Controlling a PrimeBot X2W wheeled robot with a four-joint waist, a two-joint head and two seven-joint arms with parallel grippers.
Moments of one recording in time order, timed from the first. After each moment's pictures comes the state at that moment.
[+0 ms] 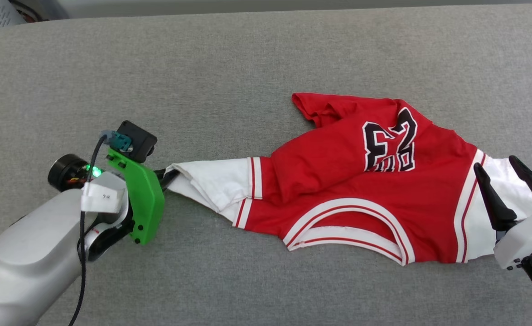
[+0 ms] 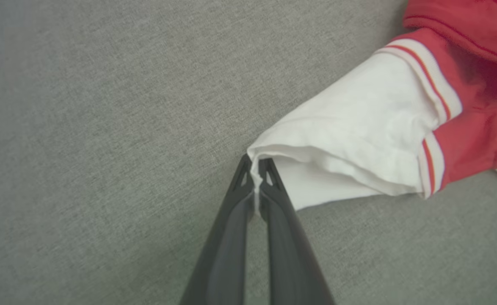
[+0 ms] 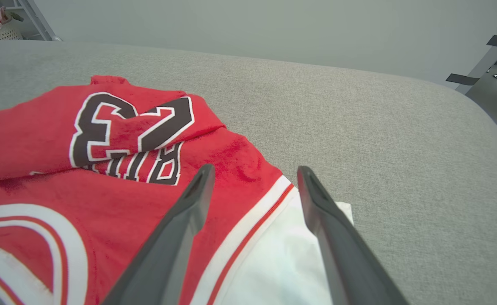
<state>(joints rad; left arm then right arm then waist) -0.82 0.71 -1.09 0.32 -0.99 -0.09 0.24 -0.16 -0.44 0.09 0.08 0.42 0.13 0.00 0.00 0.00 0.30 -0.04</state>
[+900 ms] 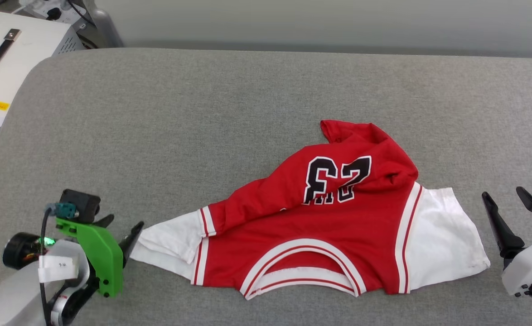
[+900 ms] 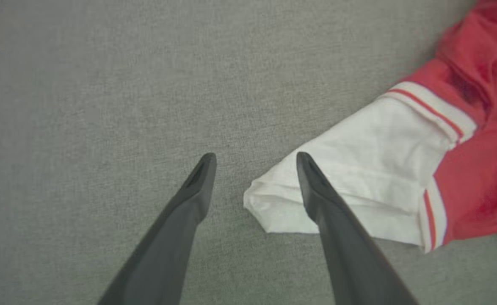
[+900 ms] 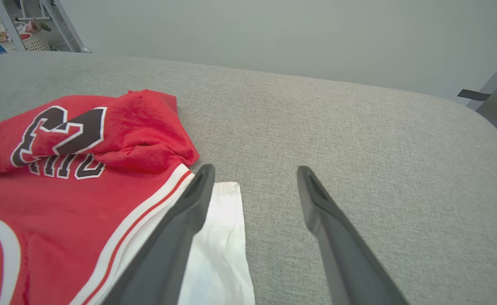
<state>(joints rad) -0.53 0.83 -1.04 0.30 -1.09 0.08 0.03 -0.05 -0.44 0.05 0.07 0.43 0.13 0.02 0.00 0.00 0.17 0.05</state>
